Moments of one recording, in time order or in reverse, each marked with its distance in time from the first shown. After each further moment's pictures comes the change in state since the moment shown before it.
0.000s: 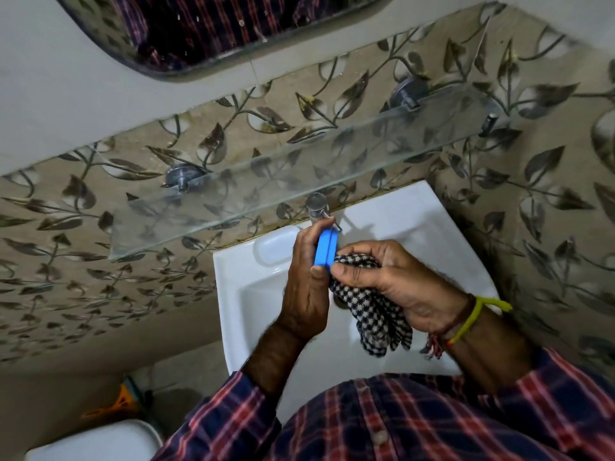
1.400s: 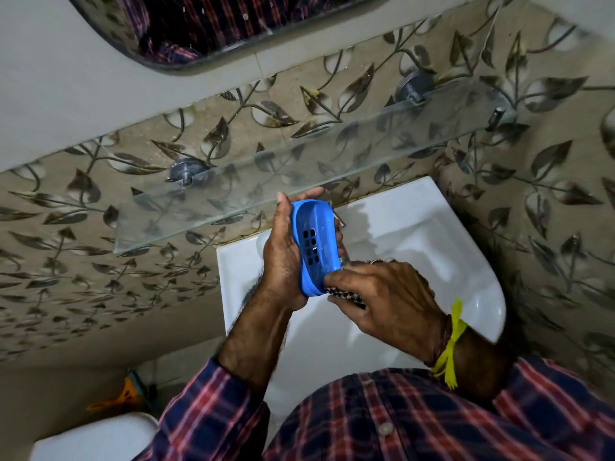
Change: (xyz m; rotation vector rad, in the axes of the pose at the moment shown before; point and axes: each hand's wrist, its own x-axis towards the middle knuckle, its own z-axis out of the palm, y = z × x) left_hand 0.039 0.052 -0.021 -0.661 0.028 -0.664; right_hand -0.008 0.035 0.006 -1.397 0.160 -0.778
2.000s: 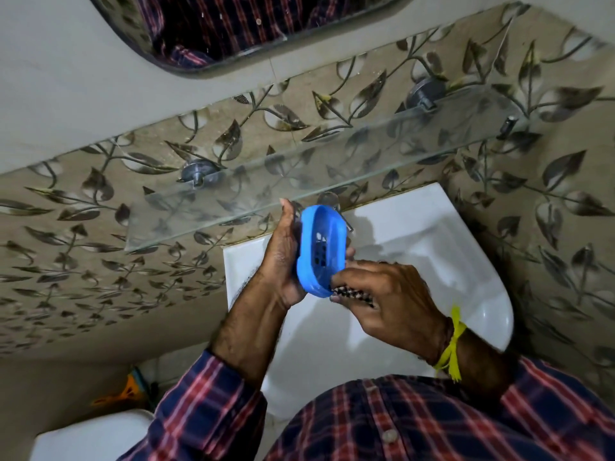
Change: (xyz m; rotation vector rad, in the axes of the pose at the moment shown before) left_hand 0.007 0.013 -0.010 -0.020 0.100 -0.230; right_hand 0.005 0.007 0.008 0.216 0.076 0.043
